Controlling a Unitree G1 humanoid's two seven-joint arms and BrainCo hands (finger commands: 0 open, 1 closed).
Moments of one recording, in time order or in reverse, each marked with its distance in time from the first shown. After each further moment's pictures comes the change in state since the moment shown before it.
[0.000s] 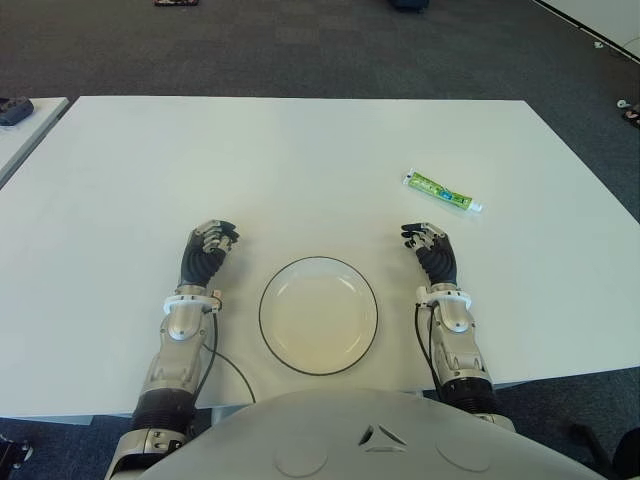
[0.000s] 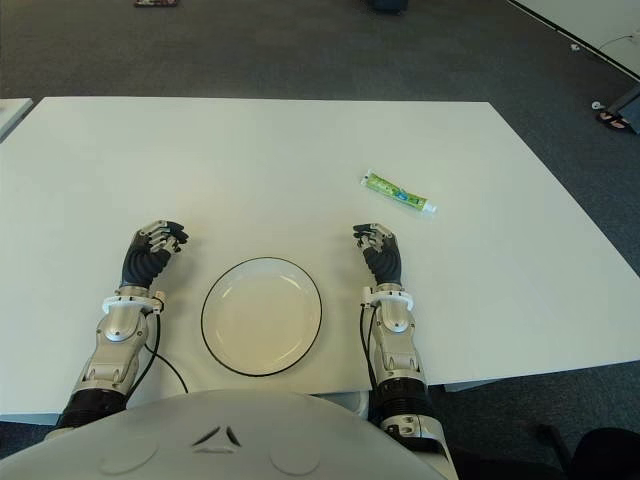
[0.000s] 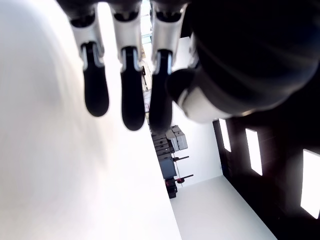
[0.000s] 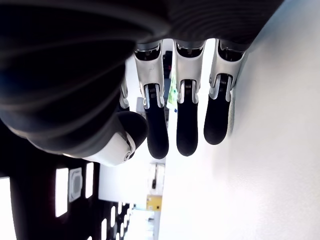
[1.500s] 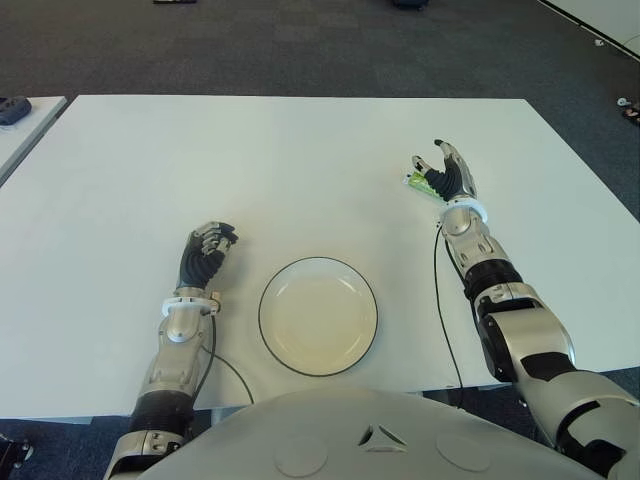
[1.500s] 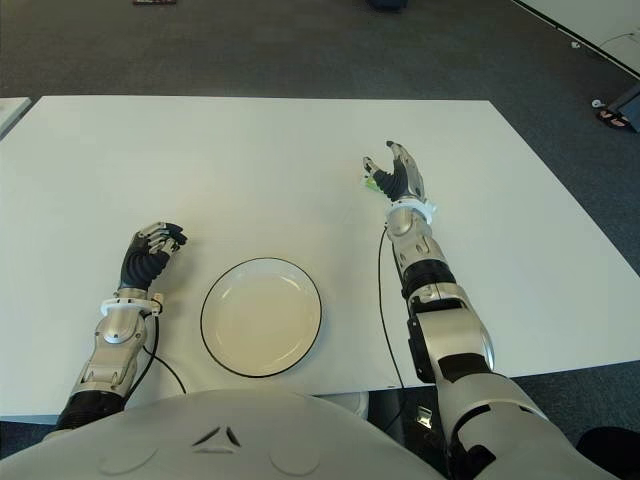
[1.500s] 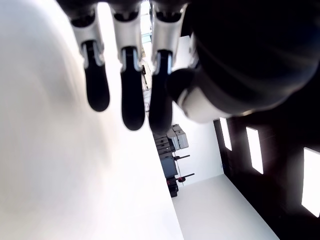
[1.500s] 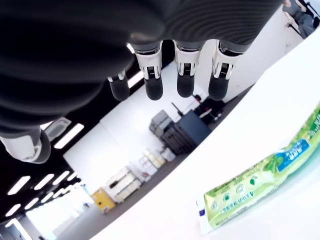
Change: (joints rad) left arm 0.006 0.007 0.001 0.011 -0.009 -0.021 -0.001; right arm -0.737 -0.260 0.217 0.699 -0.439 0.209 -0.237
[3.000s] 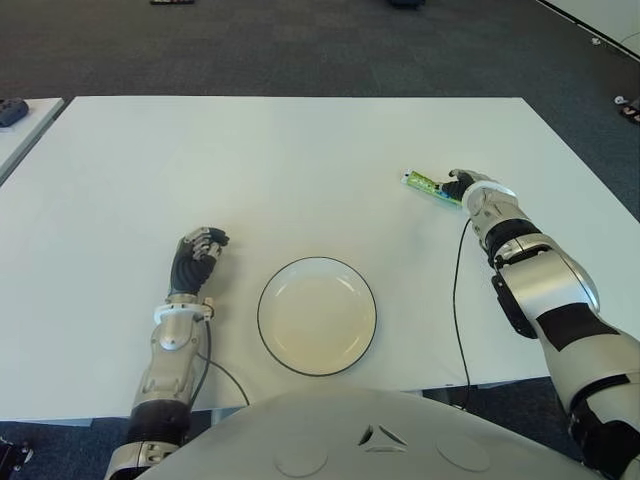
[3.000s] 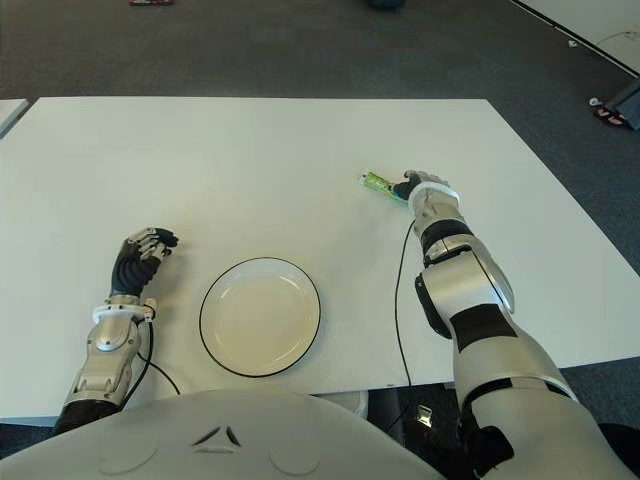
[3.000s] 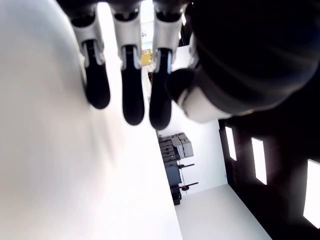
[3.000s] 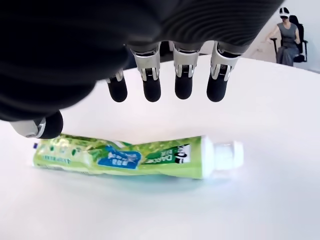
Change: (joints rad) left arm 0.052 -0.004 0.027 -0.050 -0.031 0.034 -0.001; right arm -0.238 -0.098 0.337 0.349 -0.175 0.173 0.317
